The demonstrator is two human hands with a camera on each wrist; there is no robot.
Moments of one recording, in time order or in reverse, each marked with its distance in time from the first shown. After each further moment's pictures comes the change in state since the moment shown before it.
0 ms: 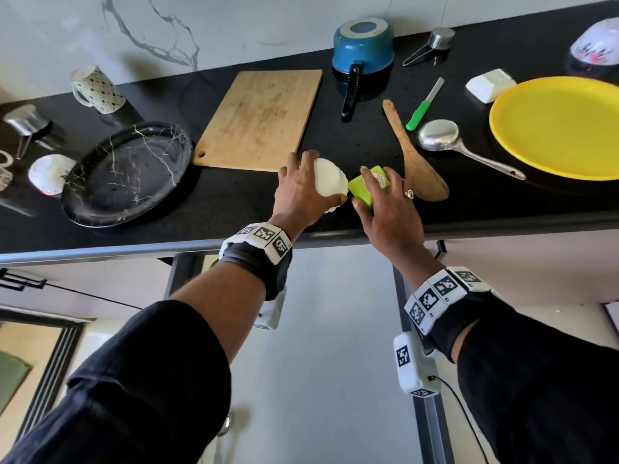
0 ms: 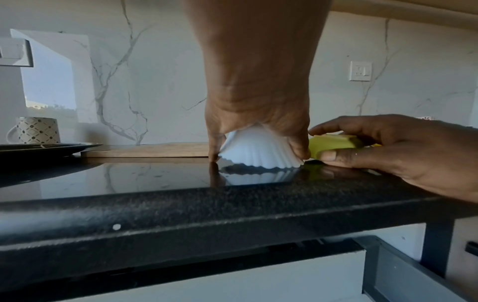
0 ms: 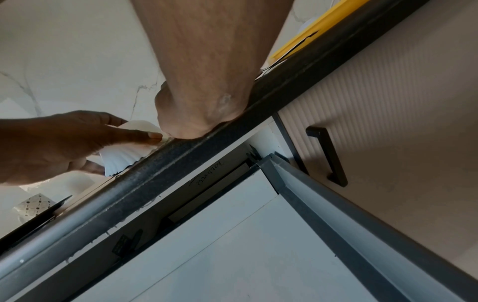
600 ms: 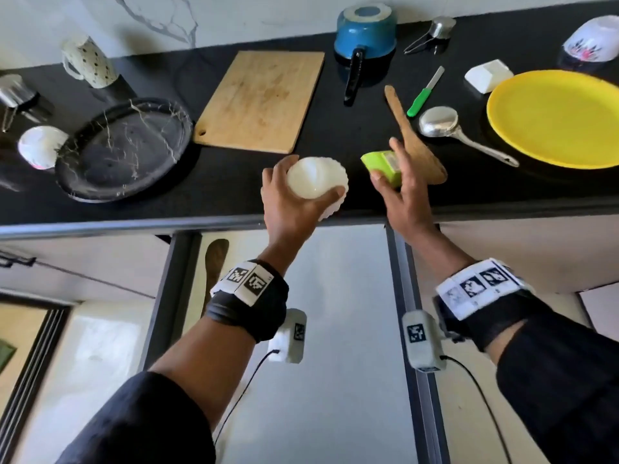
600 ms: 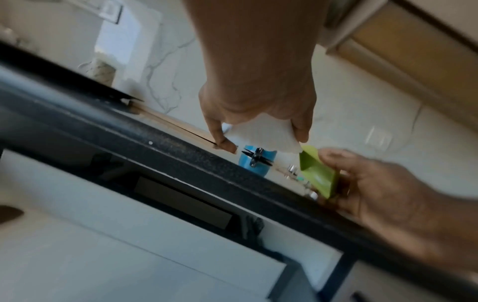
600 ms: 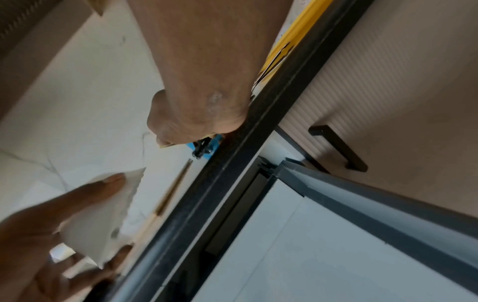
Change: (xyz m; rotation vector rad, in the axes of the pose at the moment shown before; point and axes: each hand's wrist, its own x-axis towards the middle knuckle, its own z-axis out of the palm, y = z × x) left_hand -0.082 -0.005 -0.007 -0.517 0.299 -0.221; right_hand -0.016 0.002 -0.015 0.592 0.115 0.072
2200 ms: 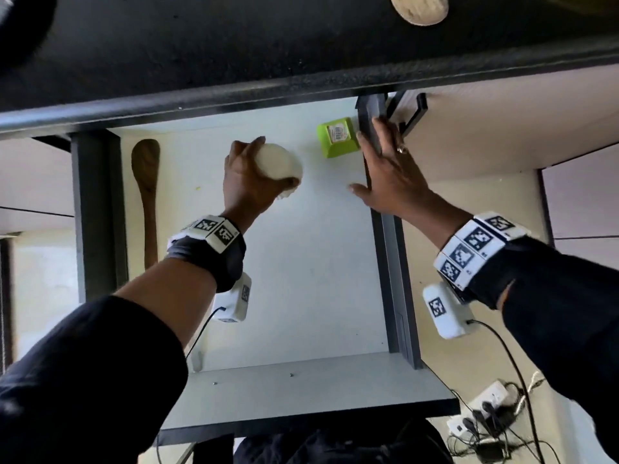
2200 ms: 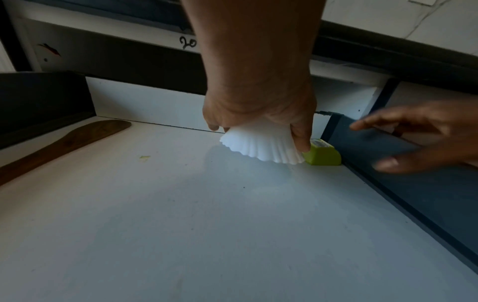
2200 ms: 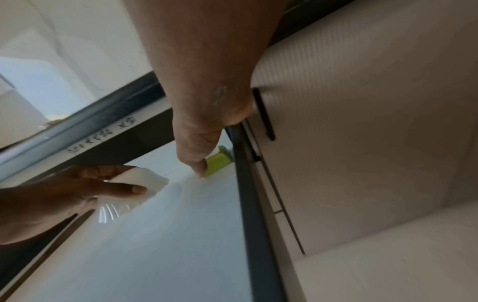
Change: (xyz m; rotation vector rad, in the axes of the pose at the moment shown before) left_hand -0.061 -0.141 0.041 0.346 -0.383 -0.124; right_hand -0.119 0.073 -0.014 -0.861 -0.602 0.106
